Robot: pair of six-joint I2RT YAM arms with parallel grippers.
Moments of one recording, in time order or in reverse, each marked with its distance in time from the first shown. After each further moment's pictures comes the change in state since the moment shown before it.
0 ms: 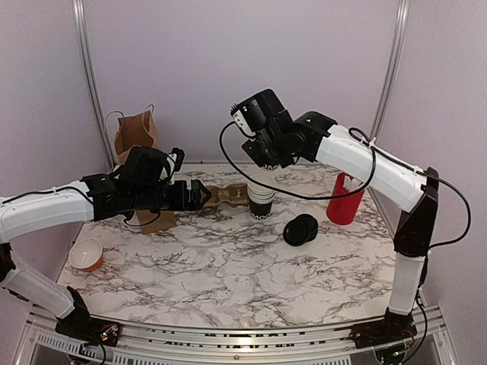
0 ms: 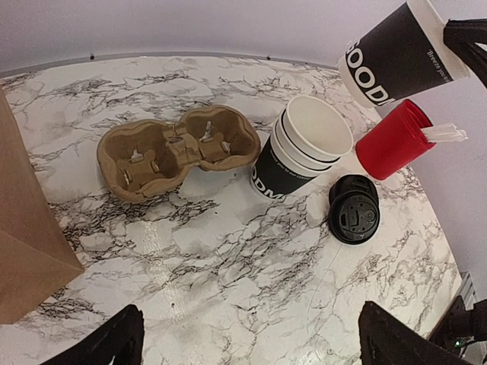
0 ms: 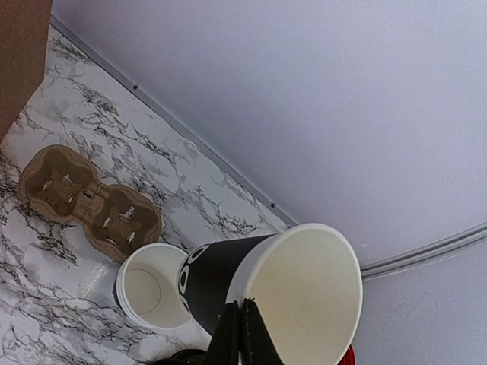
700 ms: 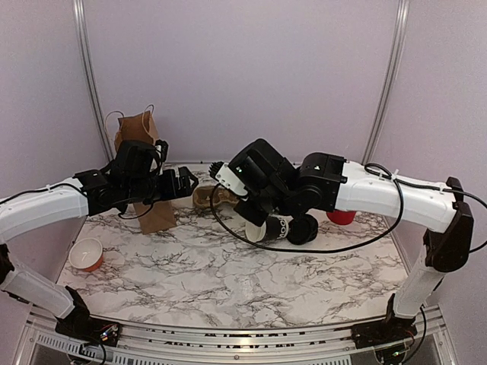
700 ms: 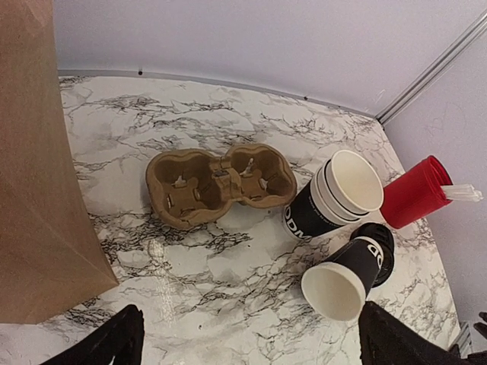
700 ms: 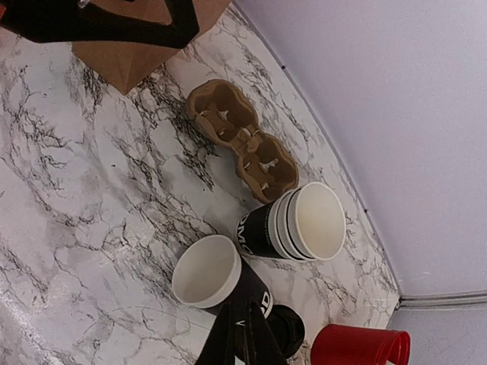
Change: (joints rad) left arm 0.082 -0.026 0.003 0.009 -0.061 -0.060; right arm 0.238 -0.259 -0.412 0.022 -0.156 0.016
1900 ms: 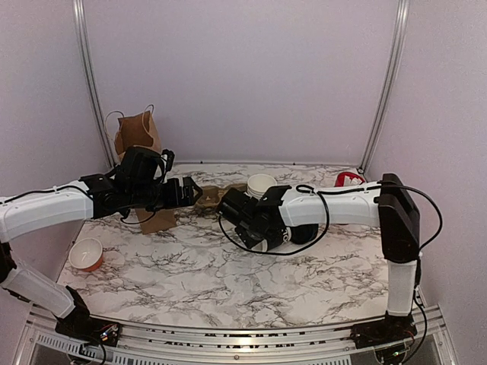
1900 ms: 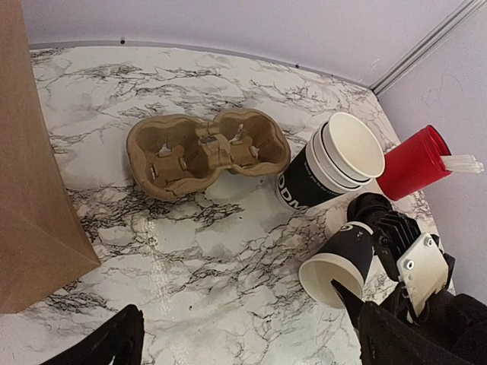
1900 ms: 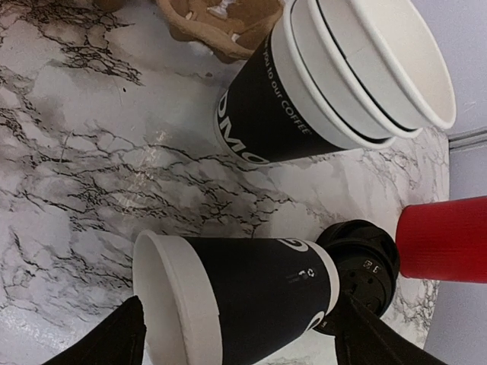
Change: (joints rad) left arm 0.001 0.028 -0.031 0.004 0.085 -0.002; right arm -0.116 0.303 -0.103 -0.024 0.109 0.574
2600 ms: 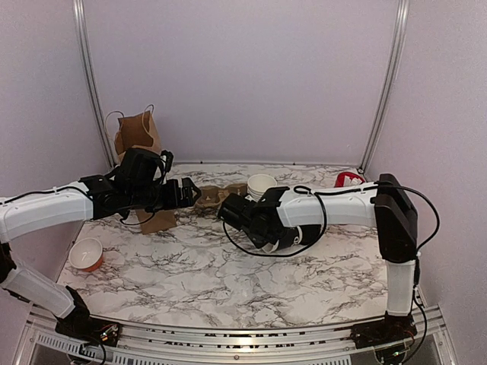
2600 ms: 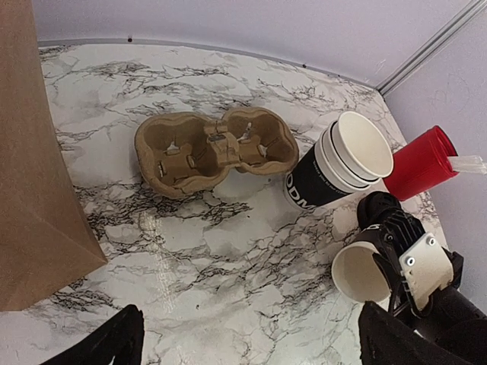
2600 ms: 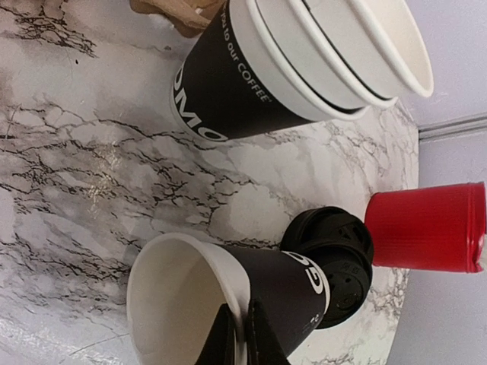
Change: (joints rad) left arm 0.003 -0.004 -0.013 0.001 -0.014 0.001; right arm -0.004 0.027 0.001 -0.090 0.074 0.018
